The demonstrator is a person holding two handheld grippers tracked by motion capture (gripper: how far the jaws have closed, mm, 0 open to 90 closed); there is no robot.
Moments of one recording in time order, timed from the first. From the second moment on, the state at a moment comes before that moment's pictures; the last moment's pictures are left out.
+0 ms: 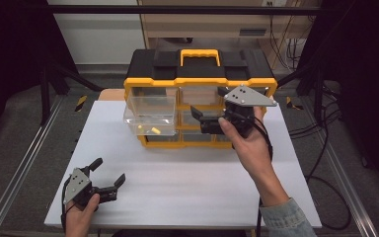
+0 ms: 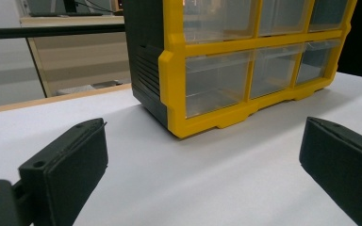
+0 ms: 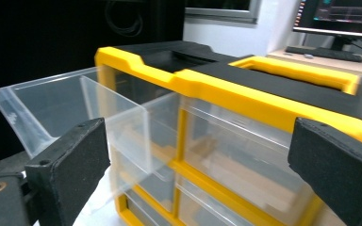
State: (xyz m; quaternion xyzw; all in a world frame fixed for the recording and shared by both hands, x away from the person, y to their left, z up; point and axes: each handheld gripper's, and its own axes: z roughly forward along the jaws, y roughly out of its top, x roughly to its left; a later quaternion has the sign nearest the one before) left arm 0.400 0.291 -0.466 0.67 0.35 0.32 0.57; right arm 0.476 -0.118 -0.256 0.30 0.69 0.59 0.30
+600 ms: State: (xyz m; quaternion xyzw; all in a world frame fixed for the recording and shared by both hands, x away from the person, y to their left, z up) left arm 0.400 0.301 -0.464 0.65 0.35 0.32 0.59; right arm 0.467 -0.161 -0.273 0.33 0.68 0.58 0.31
